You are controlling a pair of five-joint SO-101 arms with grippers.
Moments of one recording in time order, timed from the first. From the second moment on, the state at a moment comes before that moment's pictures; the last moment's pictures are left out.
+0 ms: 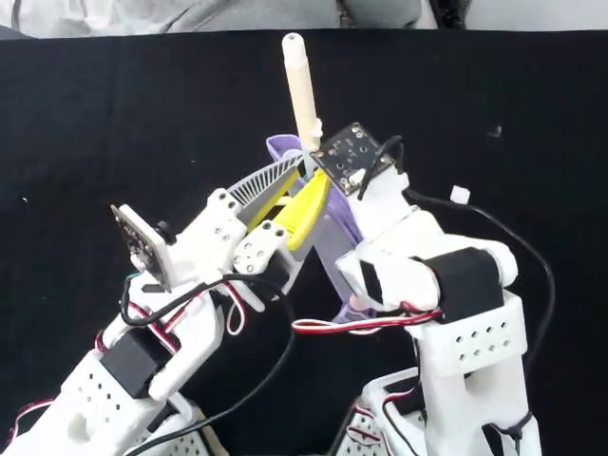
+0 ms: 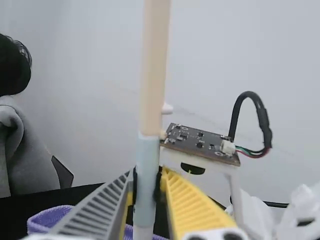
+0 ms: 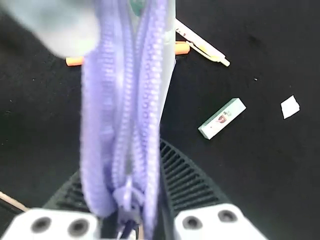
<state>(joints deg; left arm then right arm) 37.4 -72.3 57.3 11.4 14.4 -16.1 -44.5 17.5 99.5 17.8</state>
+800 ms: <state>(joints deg) 25.0 -71.6 62.6 3.1 22.6 -16.1 -44.5 17.5 99.5 17.7</state>
